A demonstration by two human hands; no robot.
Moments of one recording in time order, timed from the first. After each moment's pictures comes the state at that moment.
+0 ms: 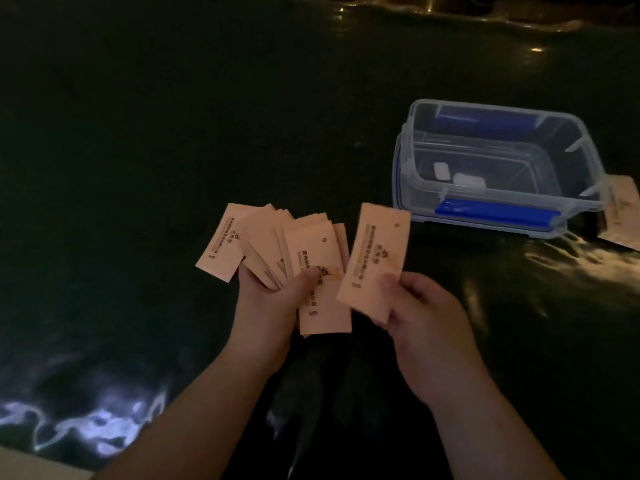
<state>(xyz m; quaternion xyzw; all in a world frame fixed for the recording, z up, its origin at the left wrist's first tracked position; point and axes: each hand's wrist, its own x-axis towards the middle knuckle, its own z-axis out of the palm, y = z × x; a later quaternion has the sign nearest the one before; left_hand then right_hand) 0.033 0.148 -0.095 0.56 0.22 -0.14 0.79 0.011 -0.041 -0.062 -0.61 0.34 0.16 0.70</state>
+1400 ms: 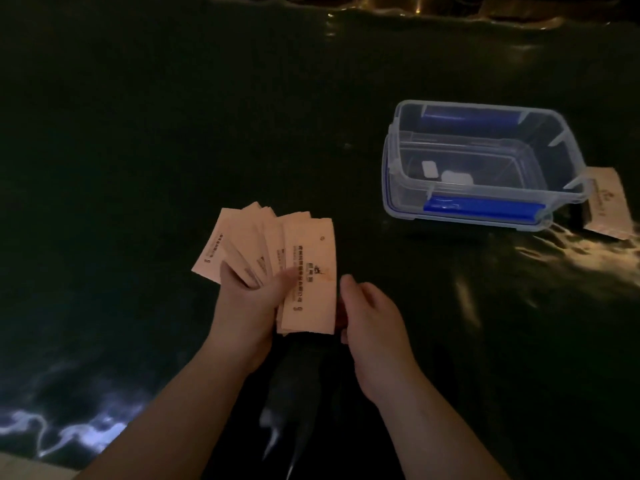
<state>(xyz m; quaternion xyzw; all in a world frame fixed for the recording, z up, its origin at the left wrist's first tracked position) 0.036 0.159 -0.078 0.56 0.24 -0.13 0.79 0.012 0.003 -0.088 -0.64 0.35 0.20 0.65</state>
